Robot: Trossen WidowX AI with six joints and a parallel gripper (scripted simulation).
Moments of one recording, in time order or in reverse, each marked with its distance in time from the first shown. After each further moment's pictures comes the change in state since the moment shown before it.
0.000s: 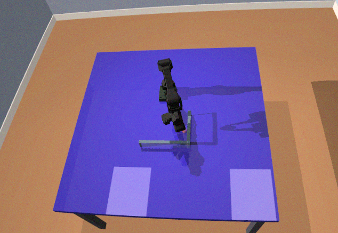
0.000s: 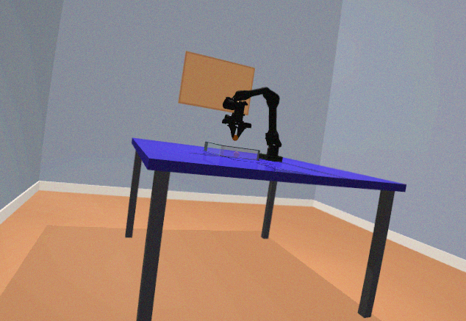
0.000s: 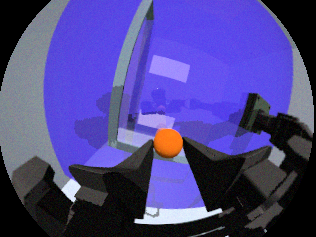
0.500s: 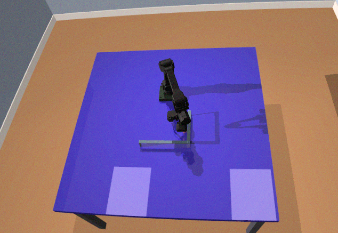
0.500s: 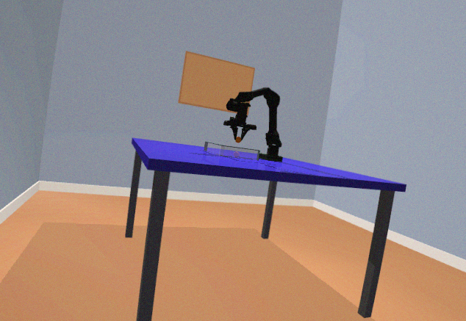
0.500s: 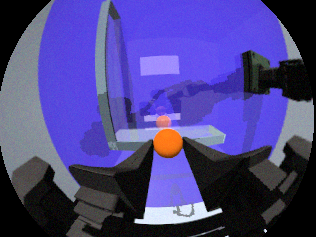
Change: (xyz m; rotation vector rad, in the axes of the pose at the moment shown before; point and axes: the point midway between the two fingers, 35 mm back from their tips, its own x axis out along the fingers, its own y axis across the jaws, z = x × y) arm 0.009 0.003 -0.033 0.308 0.004 -0.005
